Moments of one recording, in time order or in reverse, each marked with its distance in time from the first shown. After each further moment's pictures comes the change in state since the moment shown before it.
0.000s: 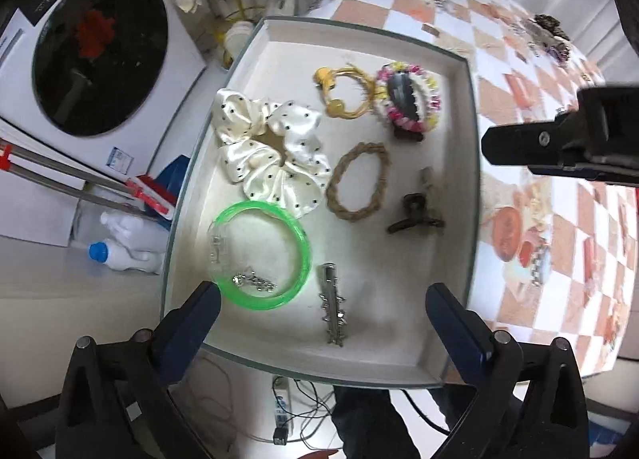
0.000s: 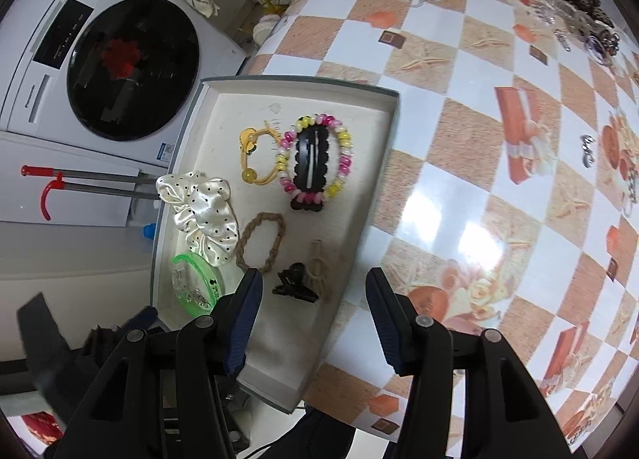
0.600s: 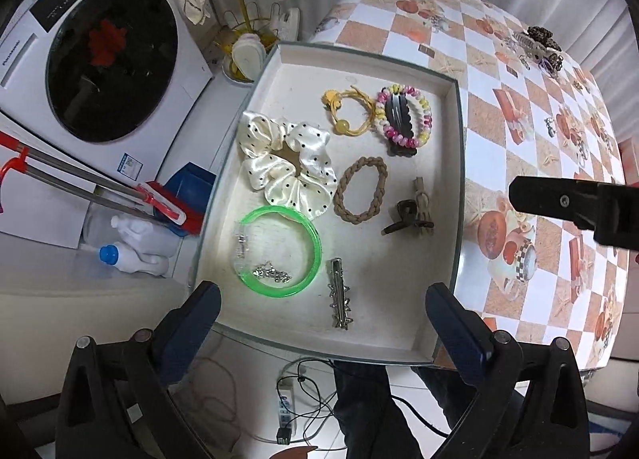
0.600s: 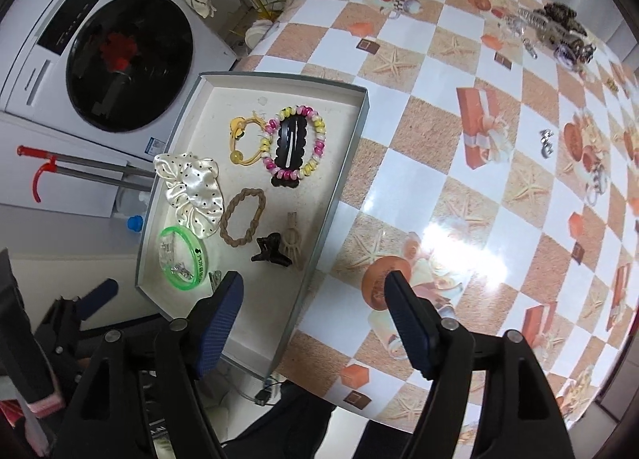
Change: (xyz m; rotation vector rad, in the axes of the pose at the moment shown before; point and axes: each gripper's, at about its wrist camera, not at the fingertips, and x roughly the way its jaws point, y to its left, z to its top) left arm -0.033 0.010 -0.007 0.001 -0.039 0.014; right arm -0.028 0.001 -0.029 -0.044 -0.032 -0.089
